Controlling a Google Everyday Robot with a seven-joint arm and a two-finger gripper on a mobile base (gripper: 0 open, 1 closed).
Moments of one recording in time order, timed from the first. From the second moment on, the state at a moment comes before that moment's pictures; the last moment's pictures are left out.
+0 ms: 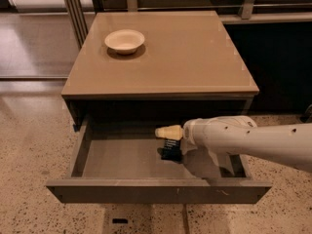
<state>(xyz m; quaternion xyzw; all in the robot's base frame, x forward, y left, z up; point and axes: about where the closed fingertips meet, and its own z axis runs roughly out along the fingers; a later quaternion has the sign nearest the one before) 0.595 -0.100 0.634 -0.07 0.93 0.15 0.34</state>
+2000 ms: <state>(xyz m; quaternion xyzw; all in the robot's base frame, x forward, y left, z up) 0.611 -0.066 0.607 -0.05 0.93 0.17 0.32</state>
